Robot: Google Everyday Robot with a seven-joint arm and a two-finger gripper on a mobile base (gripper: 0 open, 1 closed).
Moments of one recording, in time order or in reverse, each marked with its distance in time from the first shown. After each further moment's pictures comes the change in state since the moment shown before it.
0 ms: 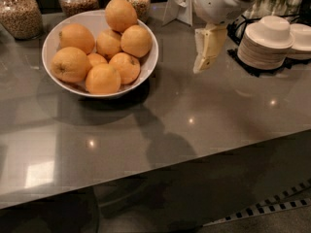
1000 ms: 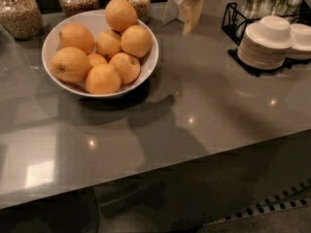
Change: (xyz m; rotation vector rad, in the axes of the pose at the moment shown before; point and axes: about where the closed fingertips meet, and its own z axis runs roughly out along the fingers) arm 0.022 -0.091 0.053 0.133 0.076 -0.551
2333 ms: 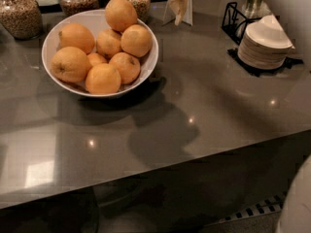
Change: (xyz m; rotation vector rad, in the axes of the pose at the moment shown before) arm 0.015 -0.022 0.051 0.005 -0.077 -0.275
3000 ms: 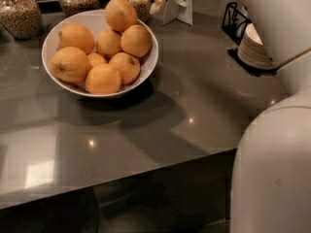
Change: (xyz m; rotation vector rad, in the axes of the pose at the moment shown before) arm 0.006 -0.029 0.027 0.039 -0.078 -0.121
